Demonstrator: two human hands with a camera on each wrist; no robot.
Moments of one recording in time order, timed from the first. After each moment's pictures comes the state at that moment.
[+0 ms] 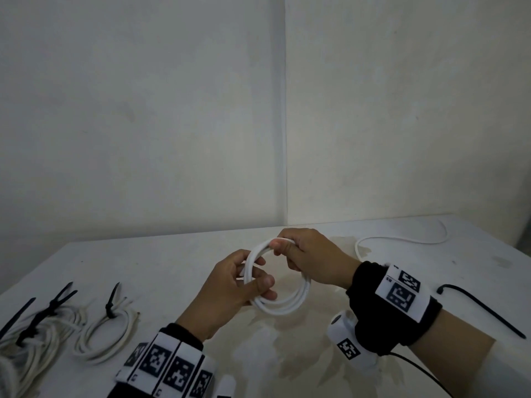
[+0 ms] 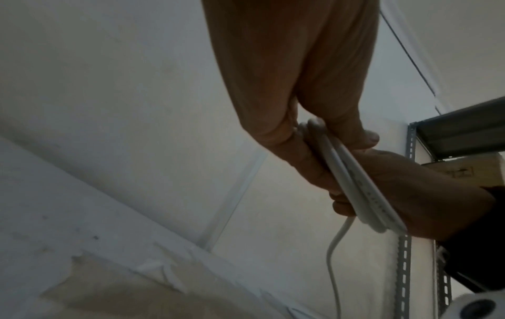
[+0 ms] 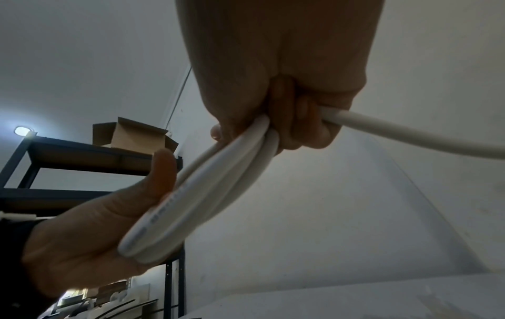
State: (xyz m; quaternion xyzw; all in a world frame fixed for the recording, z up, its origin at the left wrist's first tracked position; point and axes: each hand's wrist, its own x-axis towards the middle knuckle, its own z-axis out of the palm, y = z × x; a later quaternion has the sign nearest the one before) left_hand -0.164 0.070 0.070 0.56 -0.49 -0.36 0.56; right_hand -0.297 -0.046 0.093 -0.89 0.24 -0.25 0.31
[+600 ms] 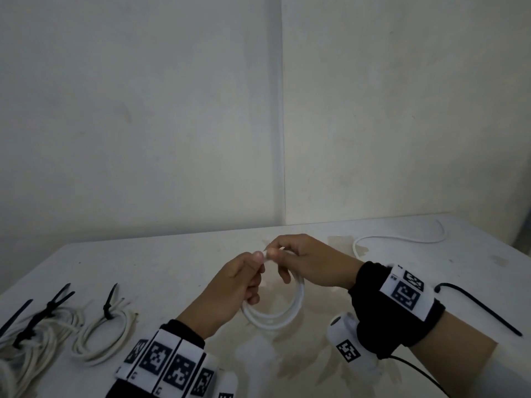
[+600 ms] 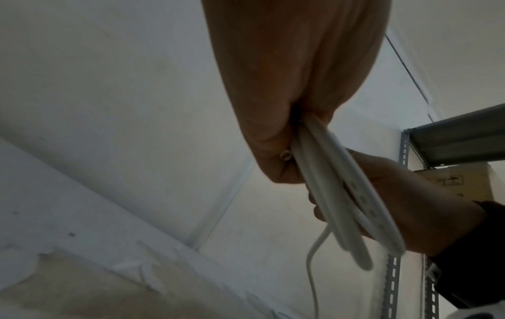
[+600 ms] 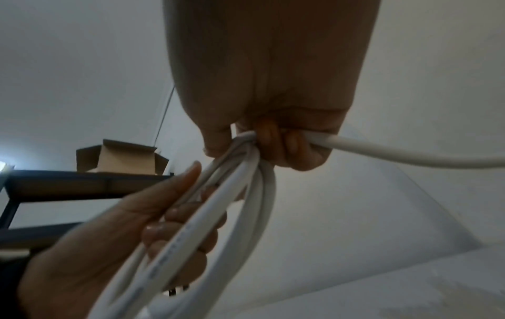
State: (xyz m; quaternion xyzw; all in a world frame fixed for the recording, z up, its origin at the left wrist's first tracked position) left_hand -0.175 0.066 0.078 0.59 -0.49 -0.37 0.53; right_hand -0.303 -0.042 0.093 -0.88 0.20 -0.17 0.39
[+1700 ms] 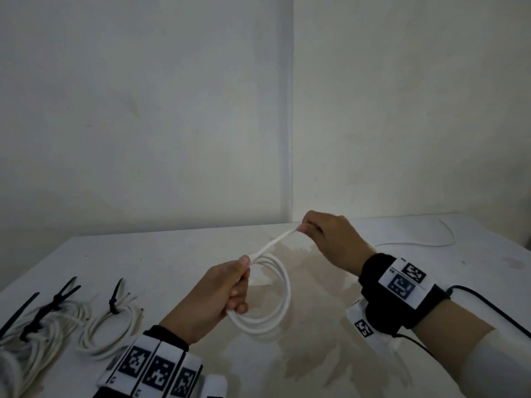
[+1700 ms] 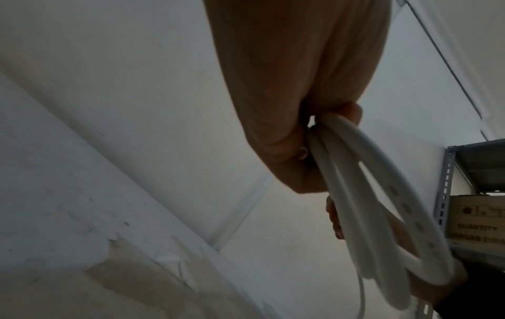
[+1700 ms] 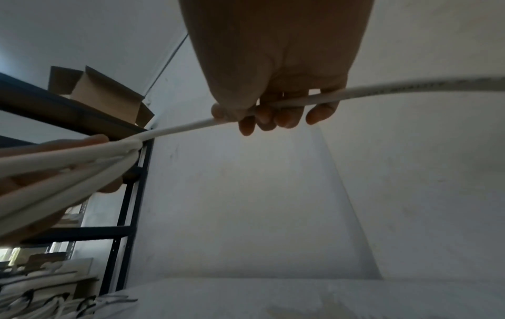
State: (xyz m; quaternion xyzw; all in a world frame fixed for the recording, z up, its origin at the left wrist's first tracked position) left_hand -0.148 0.079 0.068 0.55 -0.41 -0.45 0.56; right_hand -0.305 -0.088 0.080 -0.90 0.28 -0.30 0.14
